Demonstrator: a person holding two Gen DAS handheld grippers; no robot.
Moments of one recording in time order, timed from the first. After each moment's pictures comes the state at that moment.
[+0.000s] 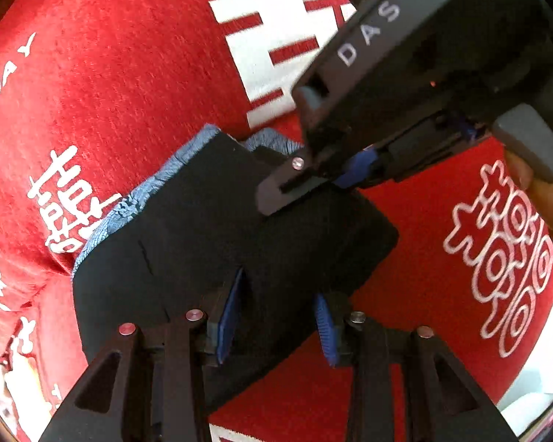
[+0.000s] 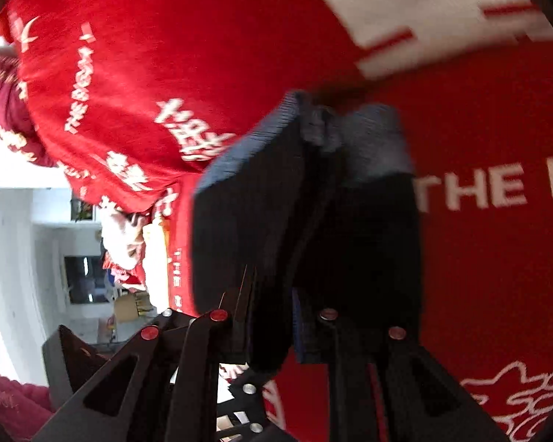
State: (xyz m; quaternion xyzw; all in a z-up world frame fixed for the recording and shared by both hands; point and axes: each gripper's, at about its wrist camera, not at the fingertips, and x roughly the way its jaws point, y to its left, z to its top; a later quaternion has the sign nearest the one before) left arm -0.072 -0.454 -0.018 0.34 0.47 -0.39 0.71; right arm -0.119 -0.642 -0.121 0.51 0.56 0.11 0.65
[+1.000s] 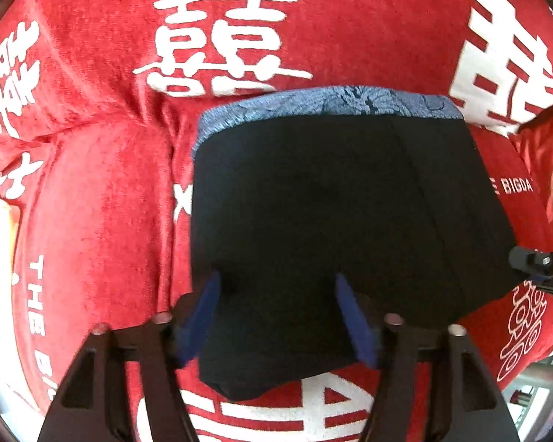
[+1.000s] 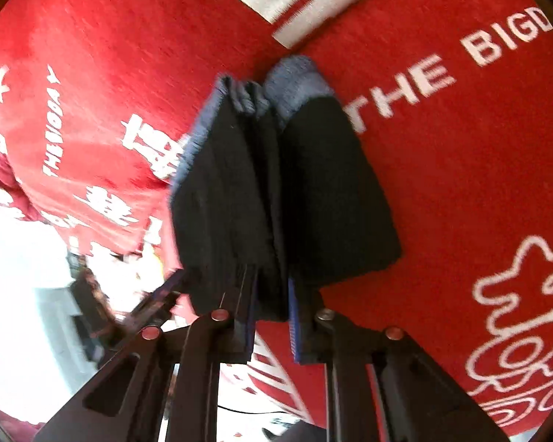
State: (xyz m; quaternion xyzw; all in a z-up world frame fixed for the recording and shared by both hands) left arm 0.034 -0.316 -0.038 0.17 0.63 -0.24 0.72; right arm -0.172 -0.620 -0.130 0.56 0.55 0.00 0.62
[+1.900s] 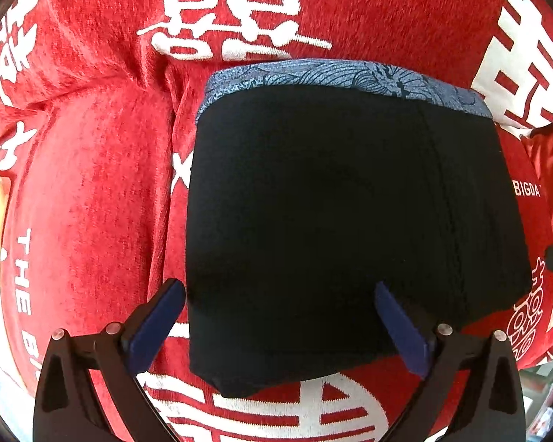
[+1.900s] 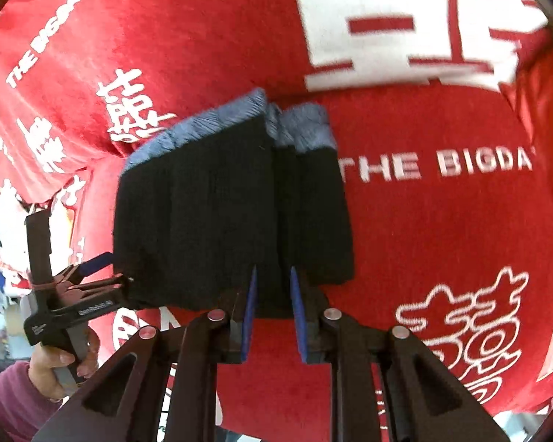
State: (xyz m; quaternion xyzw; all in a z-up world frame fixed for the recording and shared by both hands) left arm 0.049 -0.307 -0.062 0.15 0.67 -0.21 0.69; right arm -0.129 -0.584 -0.059 0.32 0.63 -0.06 0.71
